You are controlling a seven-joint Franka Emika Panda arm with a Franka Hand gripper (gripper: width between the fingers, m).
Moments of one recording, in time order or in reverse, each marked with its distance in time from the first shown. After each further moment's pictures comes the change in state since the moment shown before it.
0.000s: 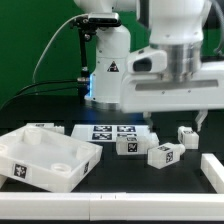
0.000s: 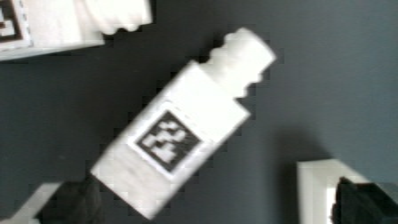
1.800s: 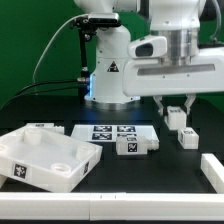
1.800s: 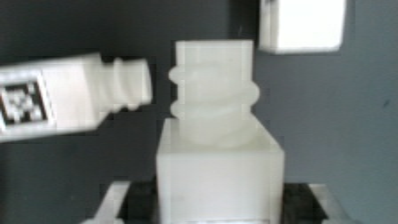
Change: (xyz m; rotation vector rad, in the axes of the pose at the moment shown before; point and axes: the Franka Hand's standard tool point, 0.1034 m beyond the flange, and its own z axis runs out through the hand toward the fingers) arm -0.068 -0.022 -0.037 -0.006 0.064 -0.087
